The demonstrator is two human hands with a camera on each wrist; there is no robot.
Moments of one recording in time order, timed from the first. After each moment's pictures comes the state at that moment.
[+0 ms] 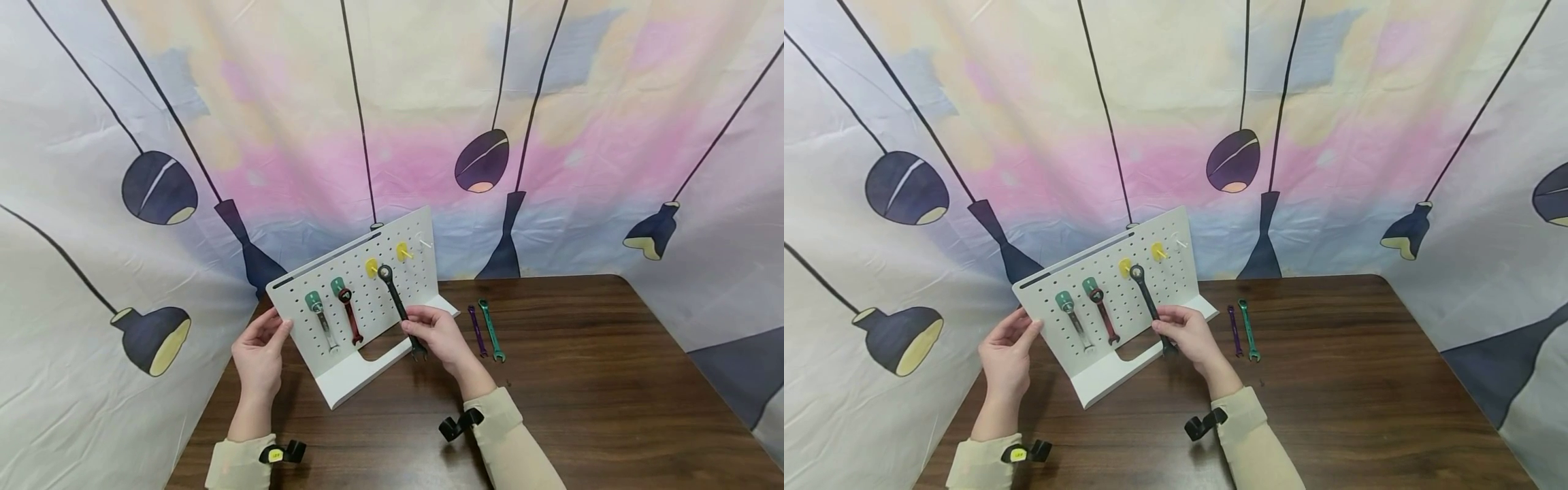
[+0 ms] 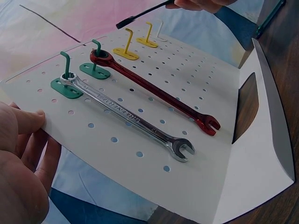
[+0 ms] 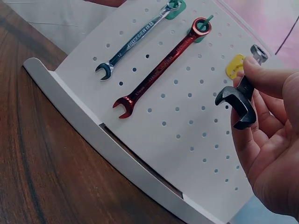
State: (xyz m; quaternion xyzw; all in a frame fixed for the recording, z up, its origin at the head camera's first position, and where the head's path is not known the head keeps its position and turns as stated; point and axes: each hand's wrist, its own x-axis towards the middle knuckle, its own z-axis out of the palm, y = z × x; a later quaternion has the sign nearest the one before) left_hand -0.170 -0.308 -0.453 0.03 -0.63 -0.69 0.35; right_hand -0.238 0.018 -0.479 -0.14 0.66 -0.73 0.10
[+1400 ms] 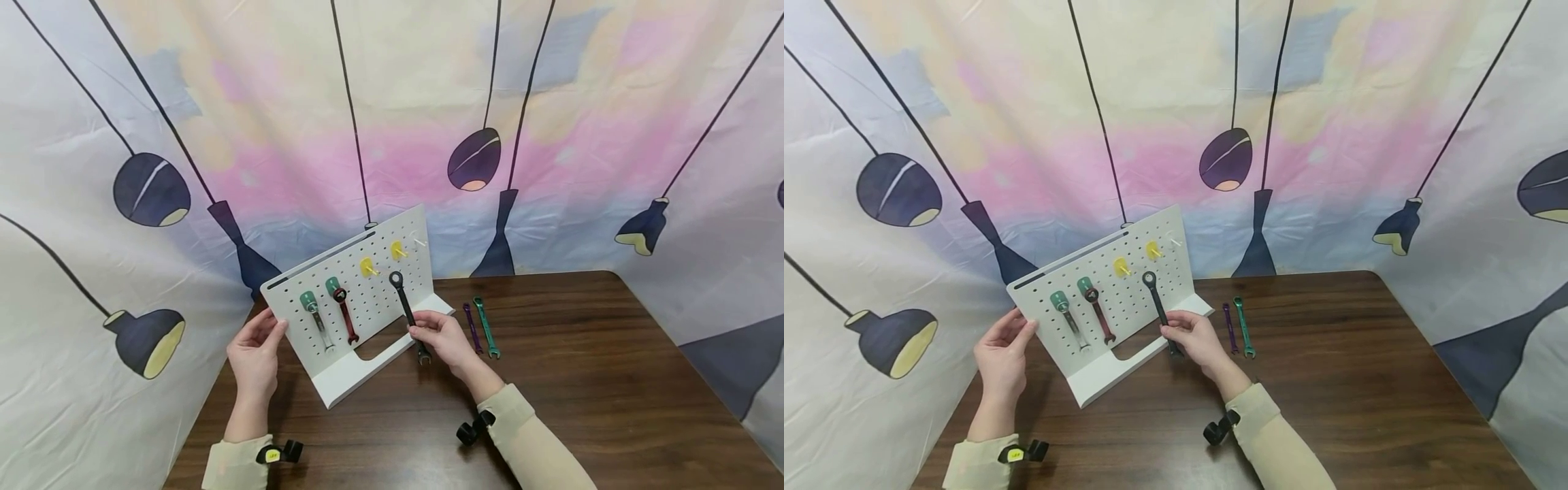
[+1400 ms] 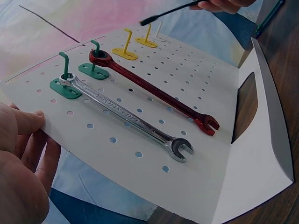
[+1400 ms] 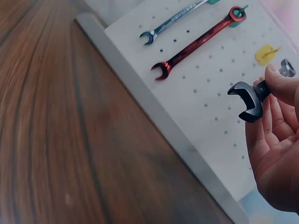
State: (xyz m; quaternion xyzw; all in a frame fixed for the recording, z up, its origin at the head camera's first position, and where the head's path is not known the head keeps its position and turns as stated) left_hand -0.169 -0.307 -0.453 0.04 -0.63 -0.69 0.35; right_hand -0.240 0.038 -0.502 -0.12 0.66 -0.73 0.10
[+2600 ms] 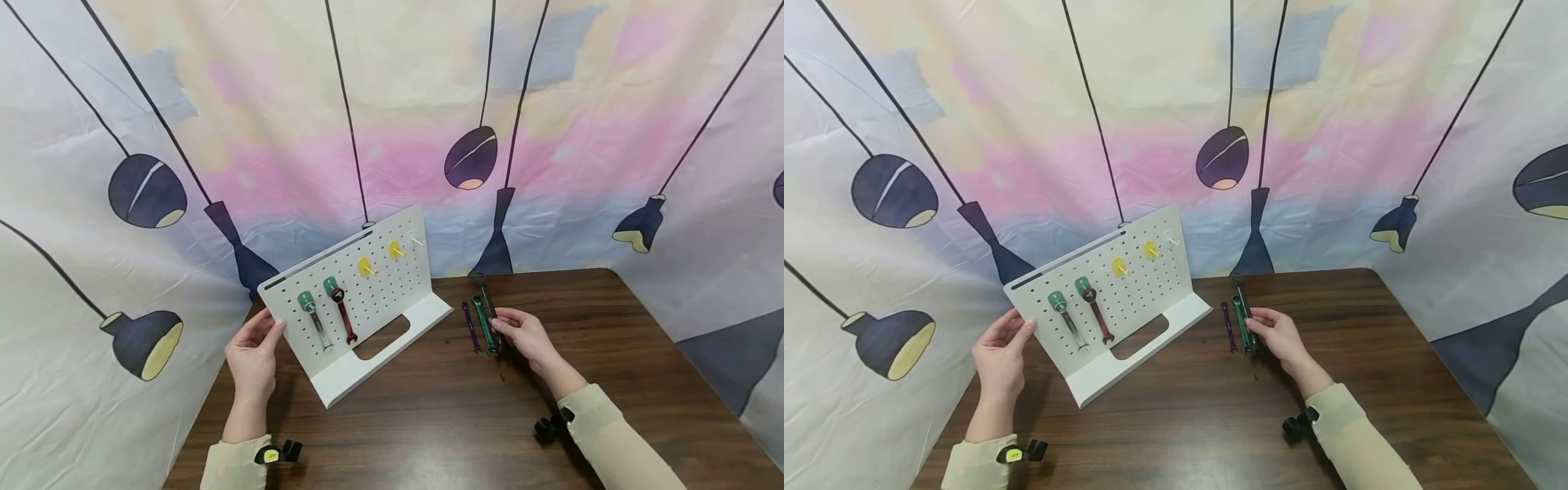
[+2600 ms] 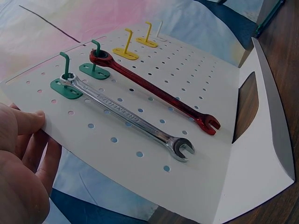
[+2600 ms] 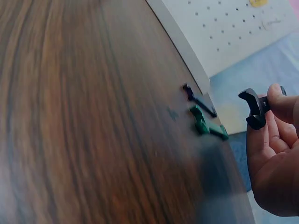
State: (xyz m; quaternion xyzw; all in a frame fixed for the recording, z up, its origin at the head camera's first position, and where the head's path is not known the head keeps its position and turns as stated) left_hand -0.171 -0.308 -0.453 0.04 -0.62 -0.70 0.35; right_hand -0.248 0.194 -0.518 -0.01 0.76 -0.65 0.07
